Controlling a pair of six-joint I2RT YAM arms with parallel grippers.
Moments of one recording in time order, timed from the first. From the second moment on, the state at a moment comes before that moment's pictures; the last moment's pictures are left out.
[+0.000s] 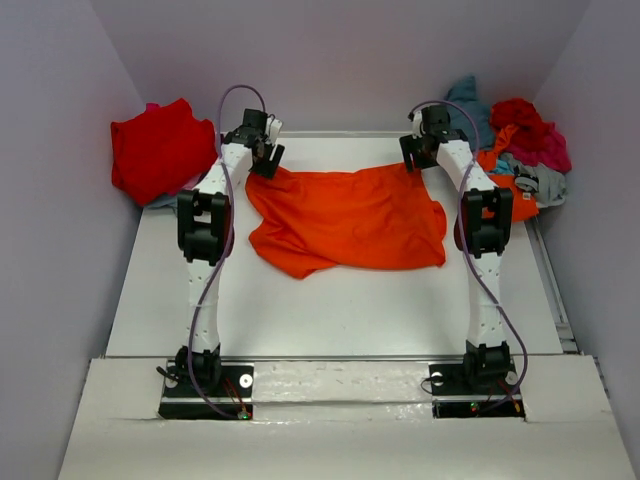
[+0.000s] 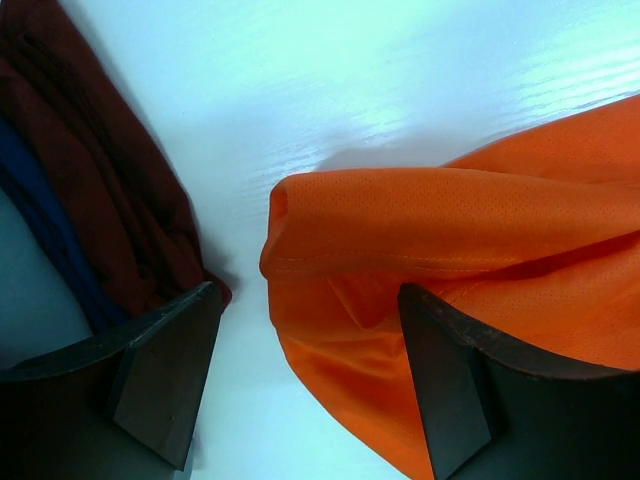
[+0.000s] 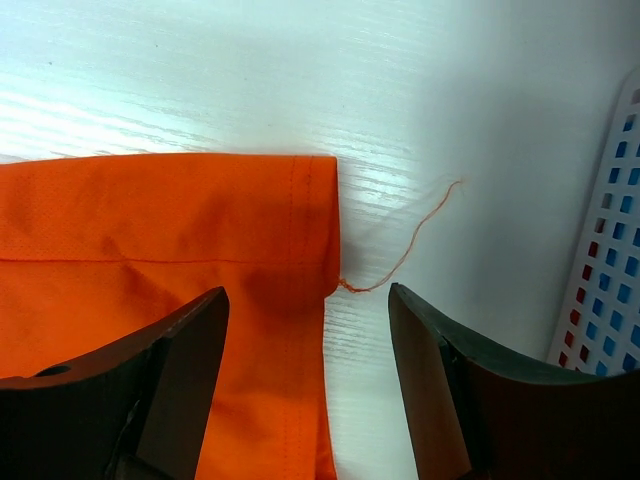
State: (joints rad) left arm -0.20 2.39 2.14 -0.67 -0.12 0.23; right arm 0.10 2.50 2.30 -0.69 0.05 -0.15
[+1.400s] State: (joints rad) left arm -0.22 2.39 2.10 -0.66 -0.09 0.21; right arm 0.10 2.55 2.30 -0.69 0.00 -0.05
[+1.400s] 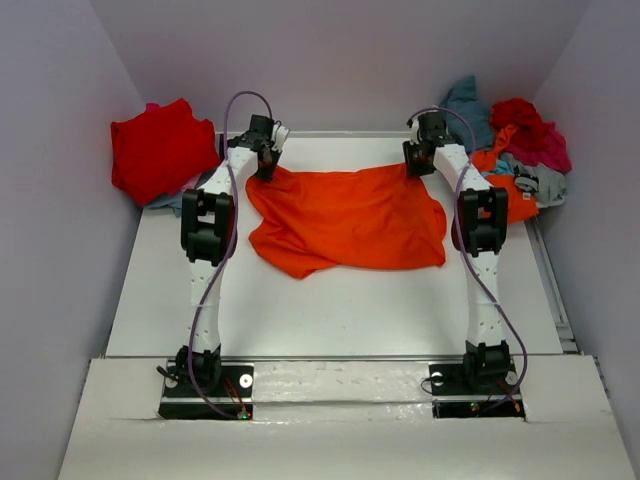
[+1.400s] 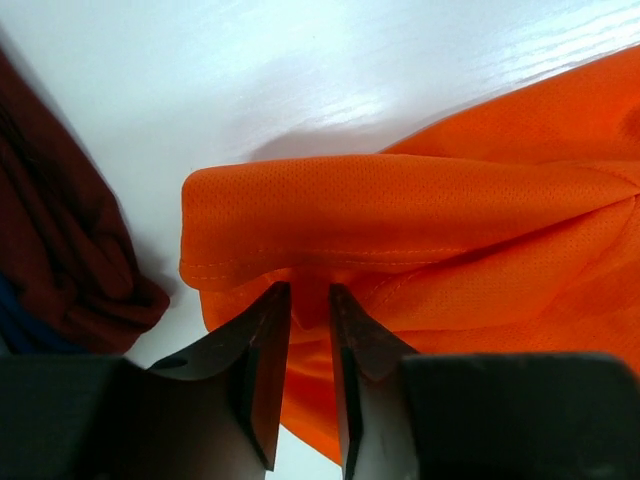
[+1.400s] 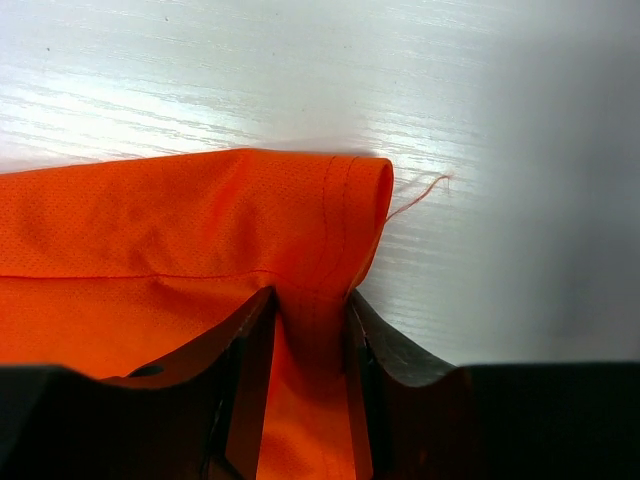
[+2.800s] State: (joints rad) left arm -0.22 2.44 2.12 -0.68 0.20 0.21; right arm 0.10 2.51 2.24 -0.67 0.01 -0.05
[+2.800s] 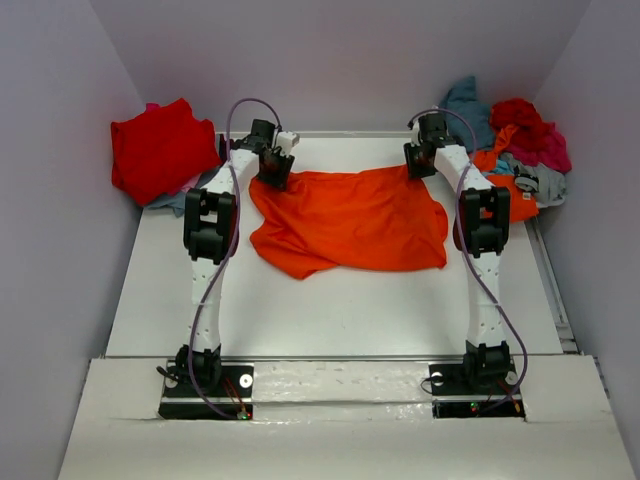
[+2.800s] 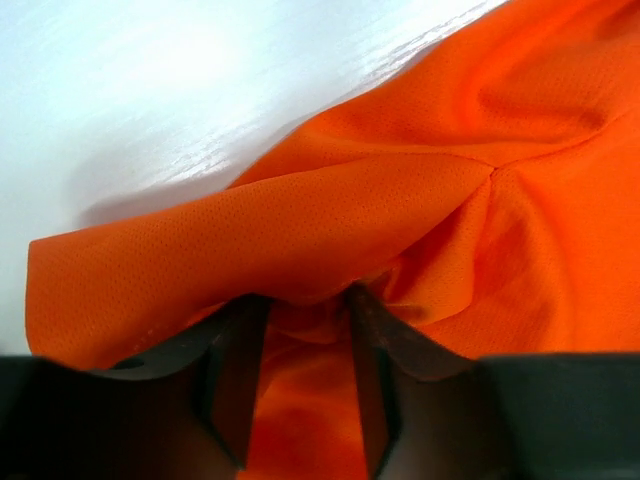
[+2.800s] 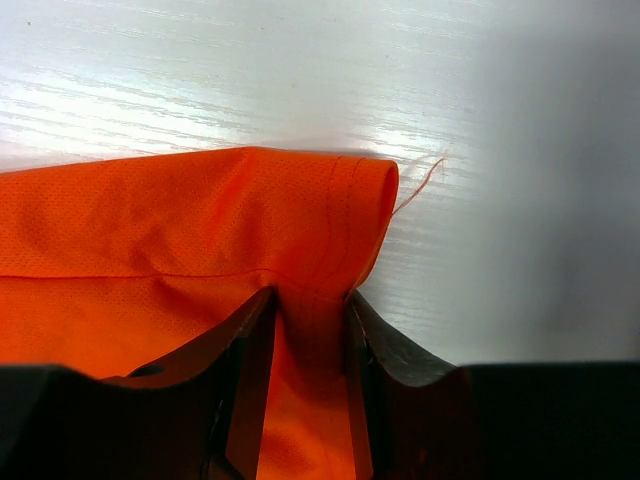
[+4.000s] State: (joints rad) left arm -0.22 2.19 2.02 -0.60 -0.06 0.21; right arm 0.10 2.34 2.21 -0.72 0.02 -0.08
